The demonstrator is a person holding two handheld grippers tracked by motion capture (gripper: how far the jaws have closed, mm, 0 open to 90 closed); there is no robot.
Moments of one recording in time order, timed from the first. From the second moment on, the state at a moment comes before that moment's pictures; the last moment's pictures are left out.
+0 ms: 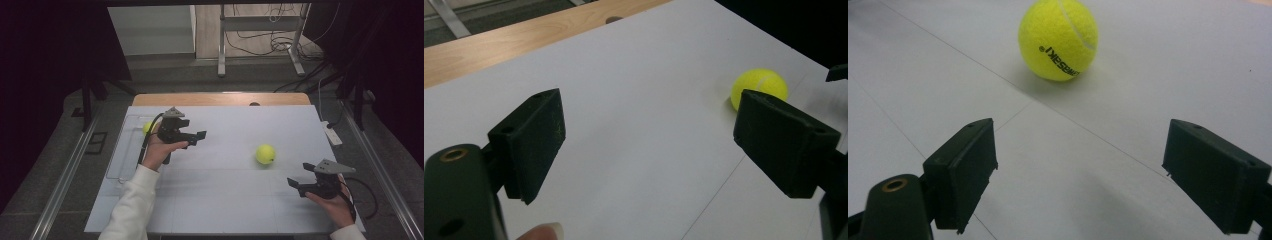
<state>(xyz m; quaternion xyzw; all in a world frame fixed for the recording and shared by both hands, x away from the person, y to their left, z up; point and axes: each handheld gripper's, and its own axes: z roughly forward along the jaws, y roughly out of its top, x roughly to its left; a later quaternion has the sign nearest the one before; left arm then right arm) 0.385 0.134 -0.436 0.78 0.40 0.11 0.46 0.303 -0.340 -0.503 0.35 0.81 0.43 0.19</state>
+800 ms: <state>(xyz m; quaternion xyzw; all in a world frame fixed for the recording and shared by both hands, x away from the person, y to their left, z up) 0.383 0.110 -0.444 0.80 0.38 0.10 0.45 0.303 -0.340 -0.504 0.35 0.81 0.43 0.19</state>
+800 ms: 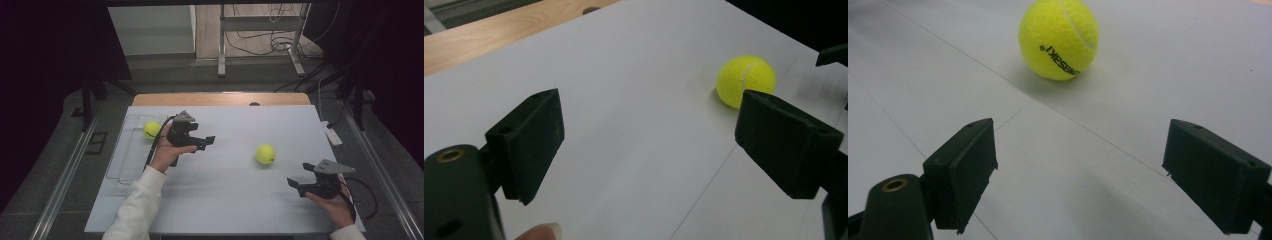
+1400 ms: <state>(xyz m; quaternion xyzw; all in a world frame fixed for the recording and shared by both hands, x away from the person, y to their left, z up) 0.381 0.095 -0.445 0.81 0.36 0.08 0.46 0.303 -0.340 -0.504 0.35 0.81 0.43 0.19</state>
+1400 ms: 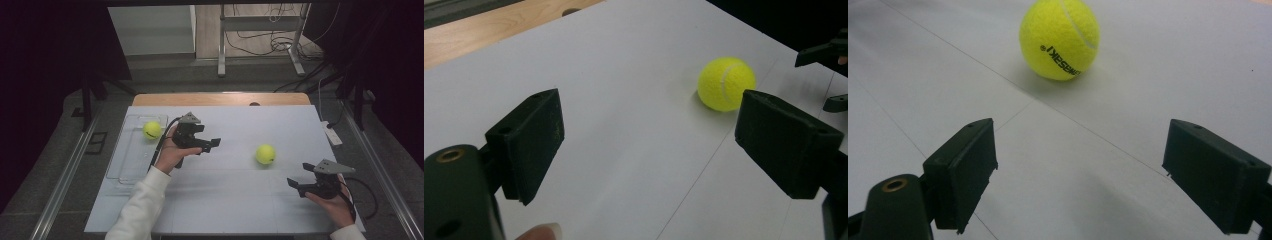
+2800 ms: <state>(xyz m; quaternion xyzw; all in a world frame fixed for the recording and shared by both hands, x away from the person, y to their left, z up) 0.381 0.043 -0.462 0.83 0.33 0.08 0.45 0.303 -0.340 -0.504 0.35 0.81 0.43 0.19</state>
